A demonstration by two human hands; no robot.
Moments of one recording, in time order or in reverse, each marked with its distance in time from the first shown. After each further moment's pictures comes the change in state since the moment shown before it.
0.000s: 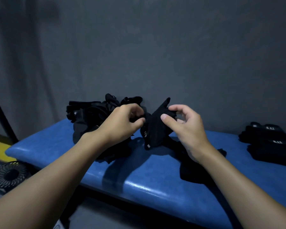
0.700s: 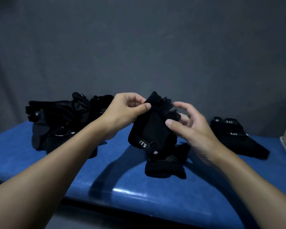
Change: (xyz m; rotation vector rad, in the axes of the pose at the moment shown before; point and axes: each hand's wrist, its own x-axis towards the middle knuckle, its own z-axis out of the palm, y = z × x) left_hand 0.026 0.081 0.048 -0.749 -0.102 -0.082; right_hand -0.021 -0.020 -0.100 -0.037 -0.122 0.098
